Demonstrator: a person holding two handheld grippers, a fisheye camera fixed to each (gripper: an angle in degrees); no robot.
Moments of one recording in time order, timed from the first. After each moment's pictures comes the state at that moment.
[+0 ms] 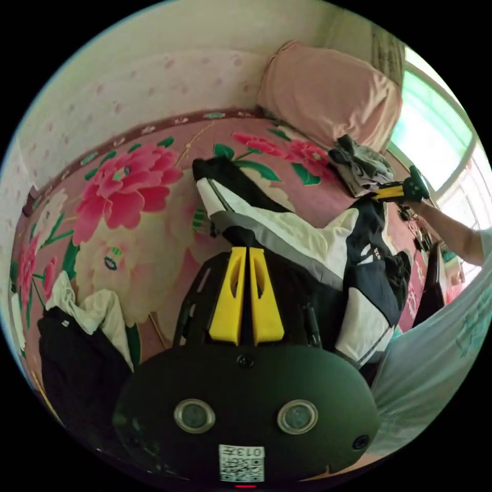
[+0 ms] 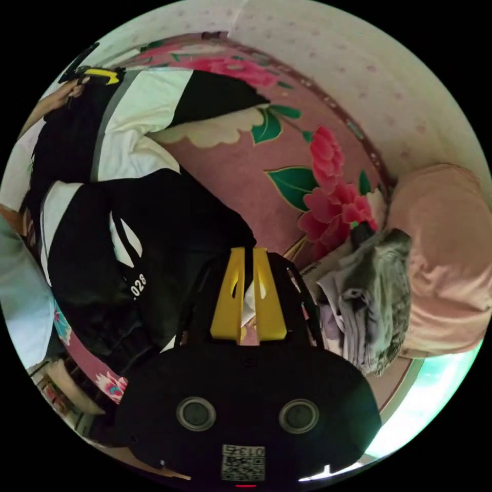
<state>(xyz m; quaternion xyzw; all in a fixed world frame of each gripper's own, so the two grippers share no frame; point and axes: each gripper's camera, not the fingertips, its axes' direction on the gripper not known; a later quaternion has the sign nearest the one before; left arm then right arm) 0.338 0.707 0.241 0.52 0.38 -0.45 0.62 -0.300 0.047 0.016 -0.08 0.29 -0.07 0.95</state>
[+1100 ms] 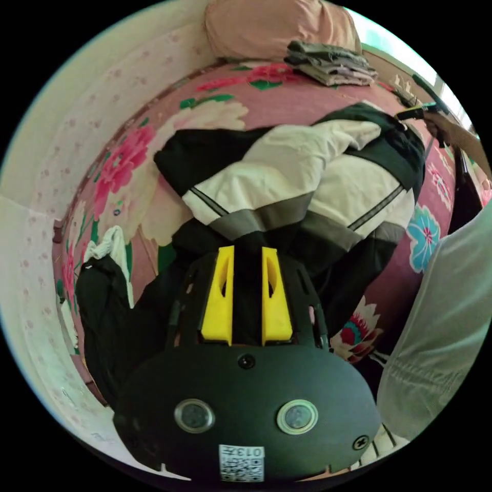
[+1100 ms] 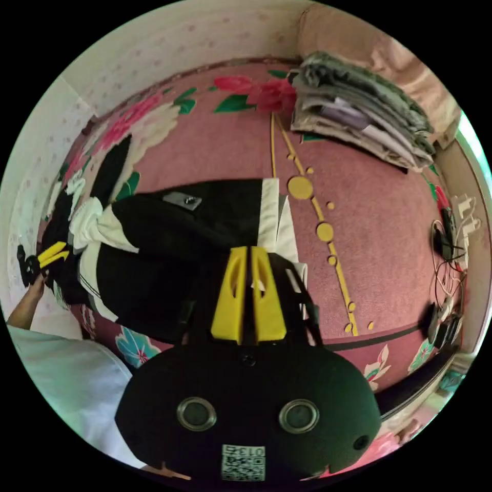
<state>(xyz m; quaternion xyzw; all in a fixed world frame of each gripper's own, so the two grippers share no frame) 0.535 0.666 0.104 0.38 0.32 -0.35 0.79 -0.355 0.270 0.041 0.01 0.17 0.32 0.93</state>
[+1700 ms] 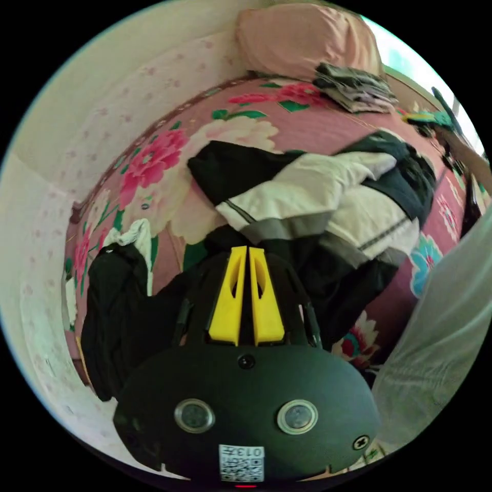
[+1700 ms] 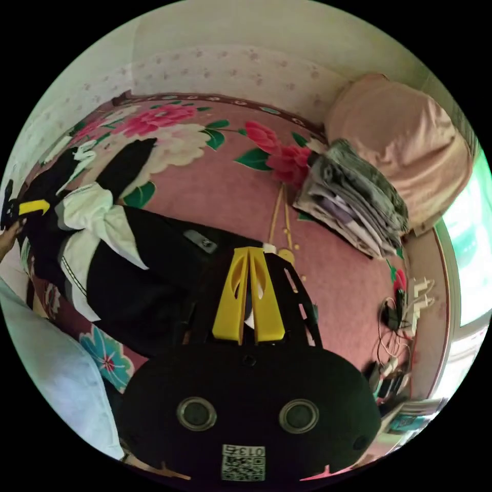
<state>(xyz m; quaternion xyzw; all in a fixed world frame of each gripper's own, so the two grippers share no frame) 0.520 0.719 0.124 0.39 0.28 -0.47 0.74 -0.383 0.227 0.019 0.07 0.31 0.16 0.93</state>
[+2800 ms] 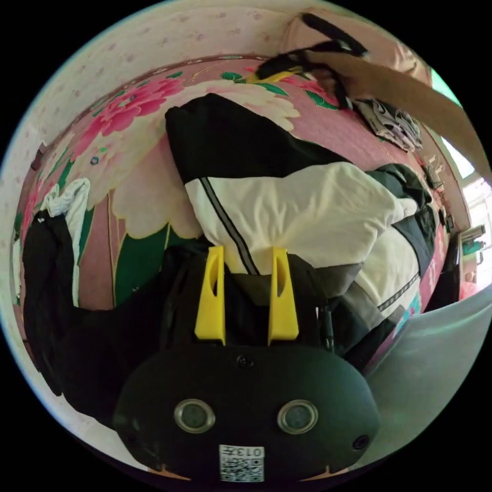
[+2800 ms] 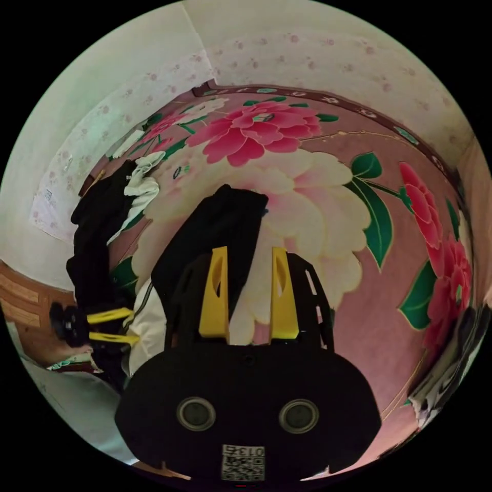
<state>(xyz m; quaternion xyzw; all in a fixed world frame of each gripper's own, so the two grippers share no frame) 0.479 0.650 0.267 0.39 0.44 -0.45 0.67 -0.333 -0.147 0.181 0.04 0.07 0.03 1.00</state>
